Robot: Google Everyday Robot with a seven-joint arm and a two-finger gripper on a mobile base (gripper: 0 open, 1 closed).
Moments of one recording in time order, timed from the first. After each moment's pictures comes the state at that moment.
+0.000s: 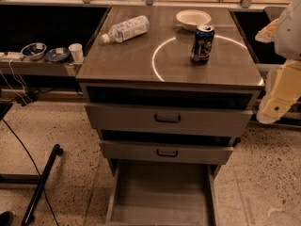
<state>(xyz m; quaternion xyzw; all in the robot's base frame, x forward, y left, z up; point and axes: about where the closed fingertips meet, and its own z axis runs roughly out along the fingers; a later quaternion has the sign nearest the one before) 0.438 -0.216 0.979 -0.60 0.78 -0.04 0.16</state>
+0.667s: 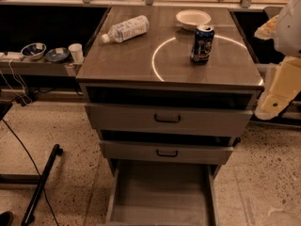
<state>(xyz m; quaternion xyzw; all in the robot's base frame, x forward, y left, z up) 0.445 -0.216 0.982 -0.60 0.78 -0.04 0.17</state>
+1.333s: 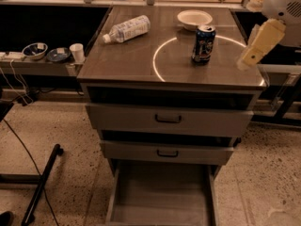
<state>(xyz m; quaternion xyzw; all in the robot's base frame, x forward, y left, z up) 0.572 -0.230 0.987 -0.57 0.78 0.01 0.27</state>
